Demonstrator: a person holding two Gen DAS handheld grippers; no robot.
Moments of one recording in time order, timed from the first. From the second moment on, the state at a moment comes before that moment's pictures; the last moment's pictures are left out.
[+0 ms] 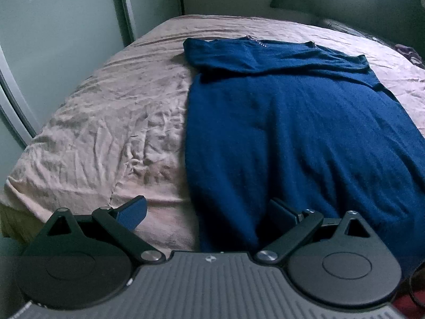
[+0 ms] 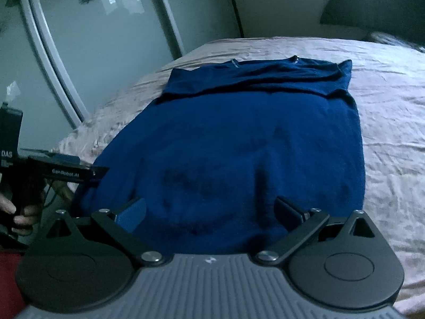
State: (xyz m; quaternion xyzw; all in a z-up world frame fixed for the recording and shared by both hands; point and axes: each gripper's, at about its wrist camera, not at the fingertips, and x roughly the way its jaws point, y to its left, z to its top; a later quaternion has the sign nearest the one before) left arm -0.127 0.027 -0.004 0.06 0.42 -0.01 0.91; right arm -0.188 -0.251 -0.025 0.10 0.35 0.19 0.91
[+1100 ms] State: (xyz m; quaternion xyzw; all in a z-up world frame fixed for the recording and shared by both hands) left arm -0.153 0.067 -0.003 0.04 0.46 -0.23 0.86; right arm -0.229 -0.366 -0.049 0.21 0.38 0.14 0.89
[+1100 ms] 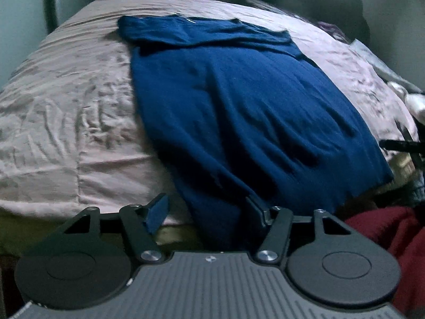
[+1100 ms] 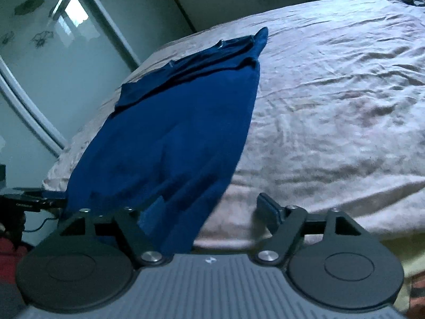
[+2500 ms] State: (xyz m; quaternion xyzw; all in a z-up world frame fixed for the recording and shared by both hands) left arm -0.156 0.060 0.019 0.00 0.44 -0.26 0.86; right arm -0.221 -0.310 -0.040 0.22 0.36 0.24 0.87
